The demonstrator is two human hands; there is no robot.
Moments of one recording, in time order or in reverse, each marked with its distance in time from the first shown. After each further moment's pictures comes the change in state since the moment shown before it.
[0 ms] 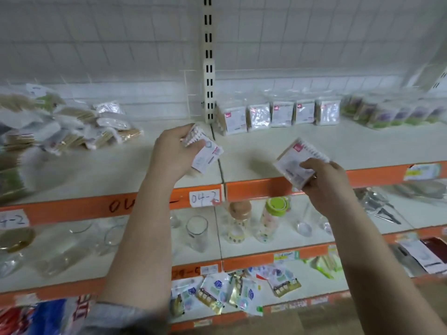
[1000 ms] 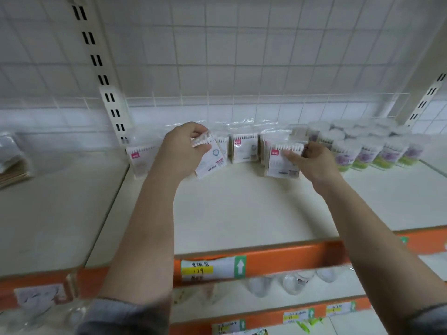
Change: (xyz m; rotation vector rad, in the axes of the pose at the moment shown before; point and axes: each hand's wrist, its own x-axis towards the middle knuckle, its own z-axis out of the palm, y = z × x) left_hand 0.125 0.088 0.210 0.126 -0.023 0.021; right_hand 0.262 -0.074 -0.108 -0.423 -0.105 -0.290
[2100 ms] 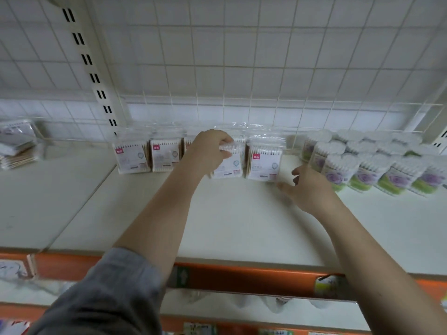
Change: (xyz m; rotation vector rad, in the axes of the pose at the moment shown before) left_hand 0.039 0.029 0.094 0.323 -0.104 0.016; right_hand 0.017 0.015 -0.043 -0.738 -0.313 -0.023
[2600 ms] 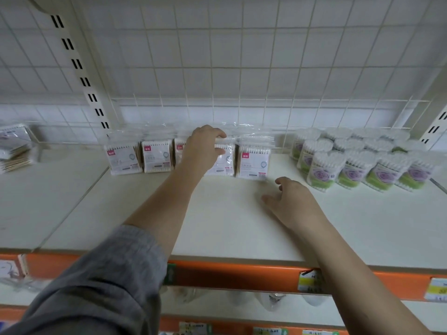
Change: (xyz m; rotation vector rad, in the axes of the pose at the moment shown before) left_hand 0.017 0.000 0.022 0.167 0.131 0.044; right_hand -0.026 0.007 0.011 -0.025 -0.014 -0.103
